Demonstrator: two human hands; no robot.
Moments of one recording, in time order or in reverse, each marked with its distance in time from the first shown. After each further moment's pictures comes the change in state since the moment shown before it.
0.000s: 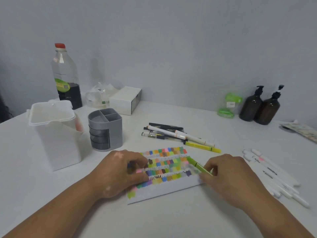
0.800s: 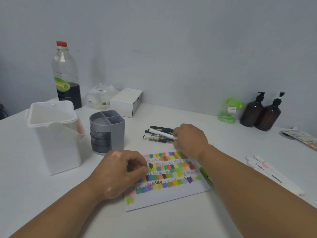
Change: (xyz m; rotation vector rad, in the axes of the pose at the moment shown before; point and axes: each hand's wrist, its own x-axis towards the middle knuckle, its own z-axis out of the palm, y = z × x) left_hand 0.006 -0.004 -0.002 -0.134 0.084 -0.056; right_hand 0.153 -0.066 0.047 -0.289 0.131 -0.325
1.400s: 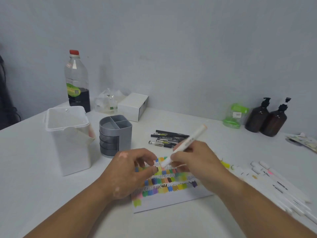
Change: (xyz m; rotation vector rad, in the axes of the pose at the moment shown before) left_hand -0.003 0.009 -0.004 -0.094 0.086 0.017; right_hand -0.091 -0.035 -0.052 1.322 -0.143 0.248
